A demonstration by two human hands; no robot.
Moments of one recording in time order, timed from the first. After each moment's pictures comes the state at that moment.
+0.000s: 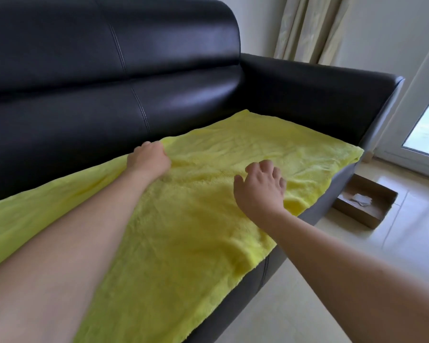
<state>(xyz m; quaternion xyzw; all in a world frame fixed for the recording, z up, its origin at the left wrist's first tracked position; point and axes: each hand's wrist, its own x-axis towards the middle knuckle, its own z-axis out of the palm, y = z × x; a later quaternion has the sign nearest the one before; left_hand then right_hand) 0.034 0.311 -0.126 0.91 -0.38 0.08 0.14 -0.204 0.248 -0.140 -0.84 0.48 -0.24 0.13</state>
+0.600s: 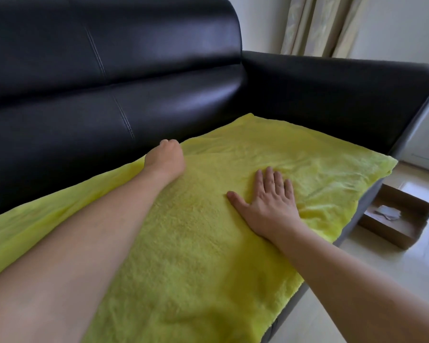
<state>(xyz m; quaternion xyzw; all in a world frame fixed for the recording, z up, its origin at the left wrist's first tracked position) 0.044 0.205 -0.136 0.90 -0.41 0.10 0.09 -0.182 0.146 -0.191 -0.89 0.44 -0.08 0.11</state>
